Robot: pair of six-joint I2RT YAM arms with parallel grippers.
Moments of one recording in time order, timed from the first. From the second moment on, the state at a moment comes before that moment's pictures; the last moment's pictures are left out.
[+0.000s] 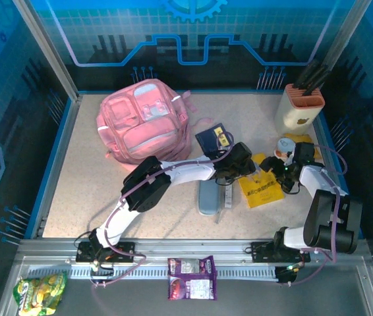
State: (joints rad) left arm -0.96 2.28 1.75 -0.33 0.00 -1.27; right arm -0.25 1.37 0.68 -0.50 -0.37 0.49
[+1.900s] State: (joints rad) left arm -0.98 2.21 1.69 -0.44 0.00 -1.26; right arm -0.19 1.17 0.57 -0.66 -0.45 0.47
